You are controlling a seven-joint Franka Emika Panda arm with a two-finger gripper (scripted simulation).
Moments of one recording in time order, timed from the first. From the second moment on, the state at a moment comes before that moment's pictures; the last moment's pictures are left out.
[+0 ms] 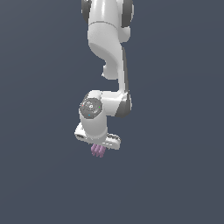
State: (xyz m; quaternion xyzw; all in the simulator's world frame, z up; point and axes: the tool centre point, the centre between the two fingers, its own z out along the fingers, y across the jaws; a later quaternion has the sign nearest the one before) arm 0.079 -0.062 0.064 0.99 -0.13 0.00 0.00
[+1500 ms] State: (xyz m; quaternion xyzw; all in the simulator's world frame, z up) arm 0.063 -0.061 0.078 0.99 -0.13 0.00 0.00
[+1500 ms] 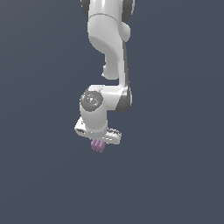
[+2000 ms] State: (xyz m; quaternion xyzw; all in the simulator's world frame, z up) arm 0.019 -0.058 0.130 0.99 -0.13 0.00 0.00
